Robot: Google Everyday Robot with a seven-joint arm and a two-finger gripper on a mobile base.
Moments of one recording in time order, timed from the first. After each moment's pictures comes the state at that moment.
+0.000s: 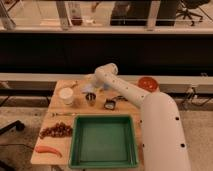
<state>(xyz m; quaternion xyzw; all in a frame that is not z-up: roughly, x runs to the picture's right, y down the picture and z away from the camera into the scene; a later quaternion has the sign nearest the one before) -0.096 -0.037 0.985 -0.04 -0.25 -0.29 0.92</state>
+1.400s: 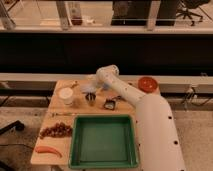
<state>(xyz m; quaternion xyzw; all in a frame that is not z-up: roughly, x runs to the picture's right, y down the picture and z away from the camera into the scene) -0.086 -0.035 1.015 -0.04 -0.25 -0.27 0.93</state>
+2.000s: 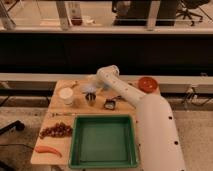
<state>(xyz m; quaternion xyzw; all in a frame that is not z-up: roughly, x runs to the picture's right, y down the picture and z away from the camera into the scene) -0.085 -0.035 1.015 -0.04 -0.25 -0.27 0.93</state>
